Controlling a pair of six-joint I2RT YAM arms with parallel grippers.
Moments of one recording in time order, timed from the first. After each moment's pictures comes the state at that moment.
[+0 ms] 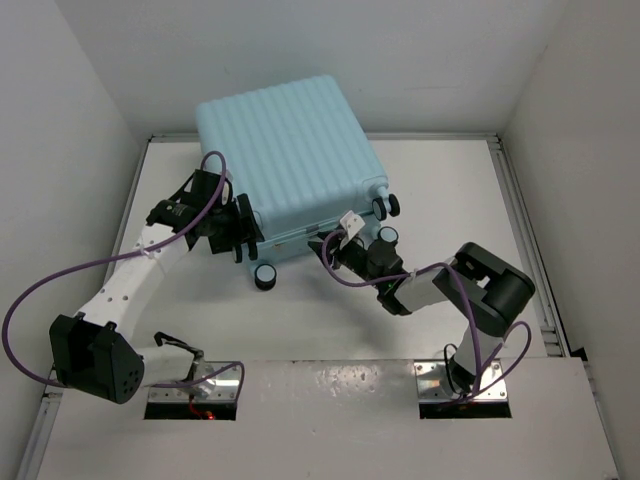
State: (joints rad) left arm -0.26 1.24 1.12 -0.82 0.11 -0.57; right arm 0.77 1.74 0.48 1.26 -0.02 -0.01
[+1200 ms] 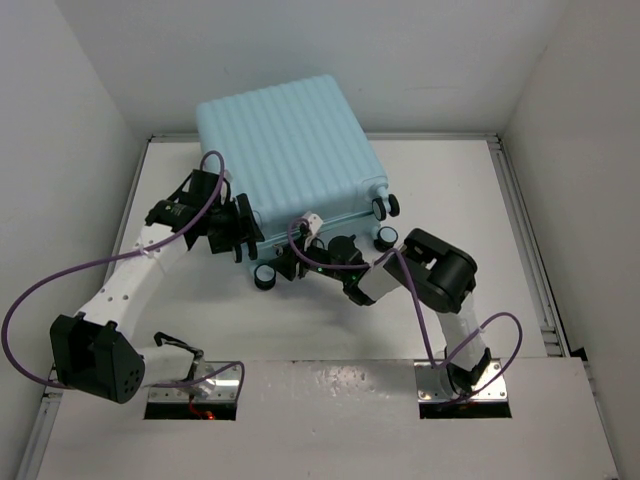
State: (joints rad) left arm -0.24 1.25 1.12 -0.81 0.14 -0.56; right arm 0.85 2.07 0.77 1.23 -0.25 0.30
